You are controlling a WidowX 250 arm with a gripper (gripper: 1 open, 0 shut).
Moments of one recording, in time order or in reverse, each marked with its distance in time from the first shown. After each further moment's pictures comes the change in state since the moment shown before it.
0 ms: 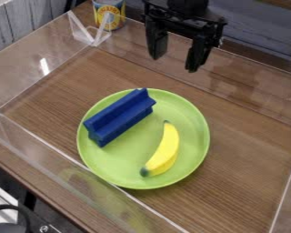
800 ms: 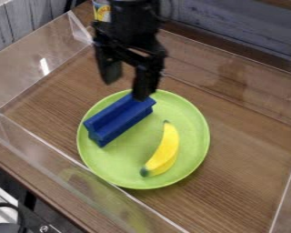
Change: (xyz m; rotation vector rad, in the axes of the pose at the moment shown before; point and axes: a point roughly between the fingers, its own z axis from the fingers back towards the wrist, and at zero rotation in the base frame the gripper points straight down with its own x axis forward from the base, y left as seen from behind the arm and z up) arm -0.065 0.033 -0.009 -0.003 -0.060 -0.102
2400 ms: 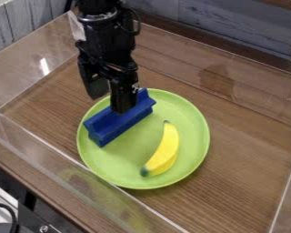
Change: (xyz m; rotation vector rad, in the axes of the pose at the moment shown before) arm -0.009 0.019 -0.030 -0.111 0.021 -0.070
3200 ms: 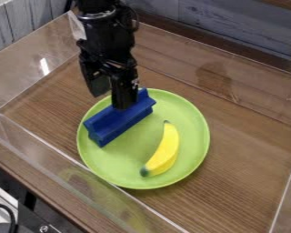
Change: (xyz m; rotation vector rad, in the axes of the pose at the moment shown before) arm 0.006 0.005 -0.001 -0.024 -0.012 -0.009
